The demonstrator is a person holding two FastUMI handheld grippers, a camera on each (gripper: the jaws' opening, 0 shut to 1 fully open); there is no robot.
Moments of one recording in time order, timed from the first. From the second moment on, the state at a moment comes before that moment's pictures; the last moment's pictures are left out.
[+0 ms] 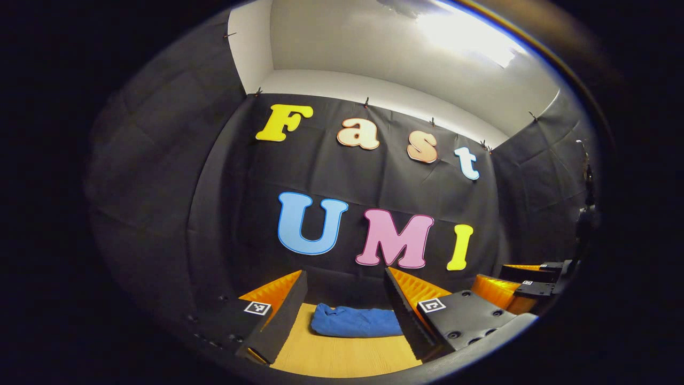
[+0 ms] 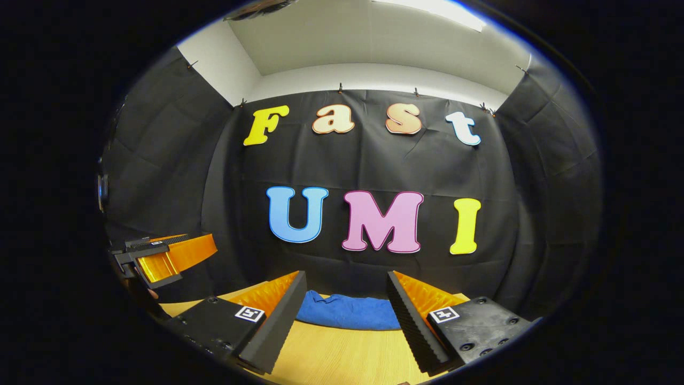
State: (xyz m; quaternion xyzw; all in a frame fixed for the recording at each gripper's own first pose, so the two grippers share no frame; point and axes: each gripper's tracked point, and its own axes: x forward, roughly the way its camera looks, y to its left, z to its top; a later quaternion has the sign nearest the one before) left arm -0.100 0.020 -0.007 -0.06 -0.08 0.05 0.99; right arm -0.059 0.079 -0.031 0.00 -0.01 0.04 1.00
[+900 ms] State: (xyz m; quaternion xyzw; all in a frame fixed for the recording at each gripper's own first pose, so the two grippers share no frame) left arm -0.105 0.025 -0.034 -0.02 -0.03 0.07 1.00; right arm -0.072 0.084 -0.054 0.01 0.02 0.04 1.00
